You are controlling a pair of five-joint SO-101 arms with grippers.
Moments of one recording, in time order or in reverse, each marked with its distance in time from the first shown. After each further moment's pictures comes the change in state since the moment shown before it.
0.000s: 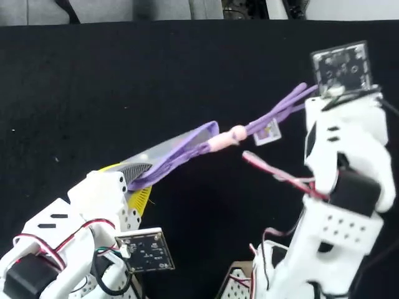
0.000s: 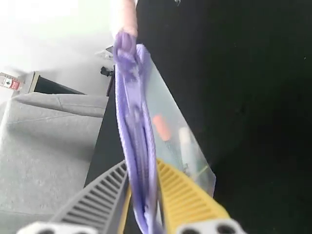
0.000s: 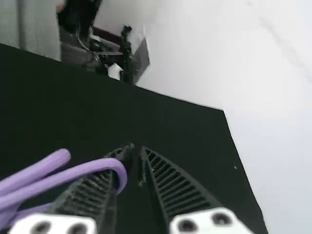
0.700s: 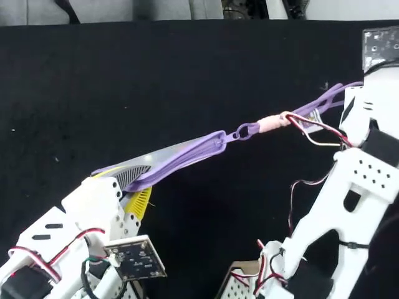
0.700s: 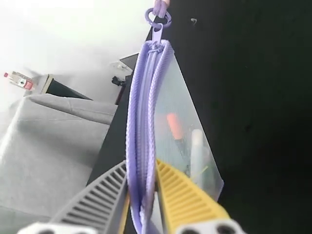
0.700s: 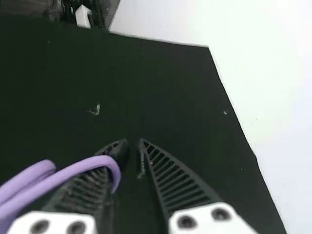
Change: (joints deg) left arm -0.1 -6.1 1.4 -1.8 5.5; right arm 12.0 20.4 0.1 -13.4 0.1
